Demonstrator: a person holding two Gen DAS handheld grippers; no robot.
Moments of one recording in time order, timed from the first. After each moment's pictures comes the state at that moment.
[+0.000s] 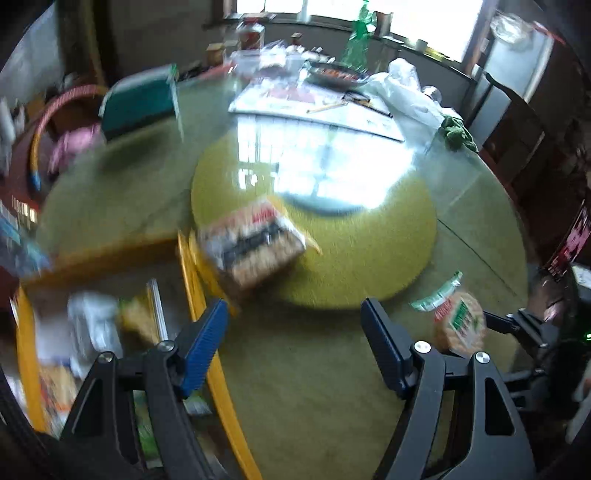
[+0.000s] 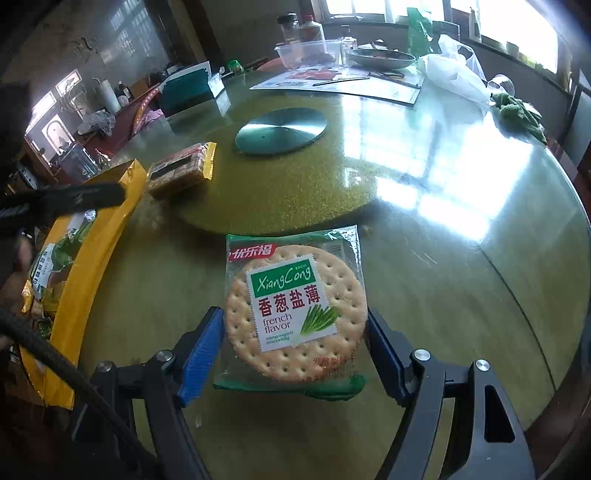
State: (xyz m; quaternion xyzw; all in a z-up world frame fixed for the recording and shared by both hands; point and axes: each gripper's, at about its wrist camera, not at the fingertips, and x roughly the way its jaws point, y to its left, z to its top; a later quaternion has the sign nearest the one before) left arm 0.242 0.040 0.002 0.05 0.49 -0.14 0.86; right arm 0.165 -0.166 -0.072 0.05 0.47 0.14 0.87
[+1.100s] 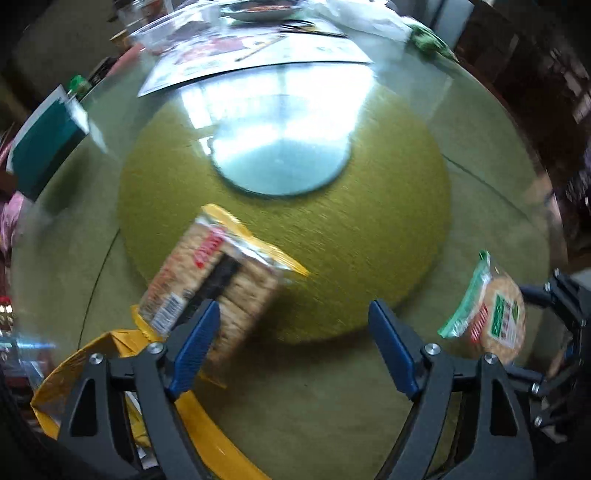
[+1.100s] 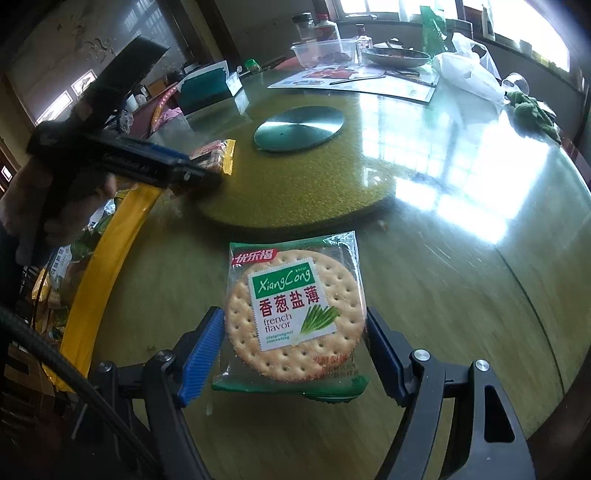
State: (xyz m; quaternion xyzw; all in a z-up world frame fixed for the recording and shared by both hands) left arm 0.290 -0.012 -0.038 0.18 0.58 -0.22 0.76; right arm 0.155 -0.169 -0.072 0.06 0.47 0.18 0.86
